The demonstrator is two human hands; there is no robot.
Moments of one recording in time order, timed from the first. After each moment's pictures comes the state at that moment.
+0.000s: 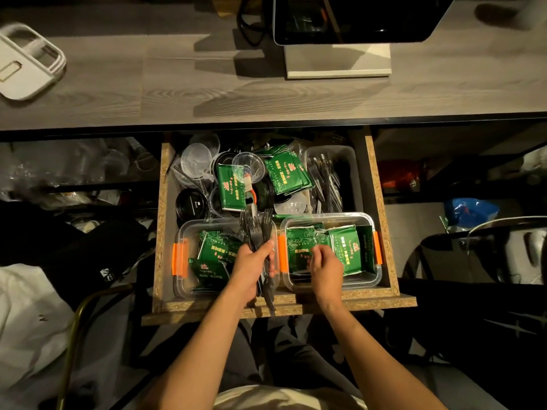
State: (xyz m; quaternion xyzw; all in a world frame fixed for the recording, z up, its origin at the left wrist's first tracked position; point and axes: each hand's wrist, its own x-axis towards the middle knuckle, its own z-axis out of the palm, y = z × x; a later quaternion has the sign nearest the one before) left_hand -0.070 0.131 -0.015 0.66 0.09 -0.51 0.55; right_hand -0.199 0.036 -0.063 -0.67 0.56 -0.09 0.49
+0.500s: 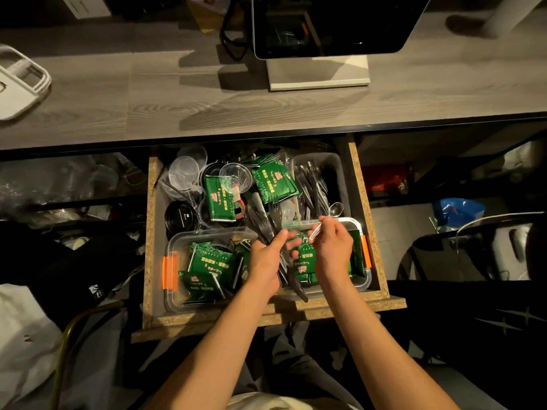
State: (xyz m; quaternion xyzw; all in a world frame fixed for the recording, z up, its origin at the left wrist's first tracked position) left_hand -0.093 0.071 0.006 0.61 0.18 -0.48 0.61; right_hand -0.166 -0.006 0.011 -0.39 0.56 -0.31 0.67
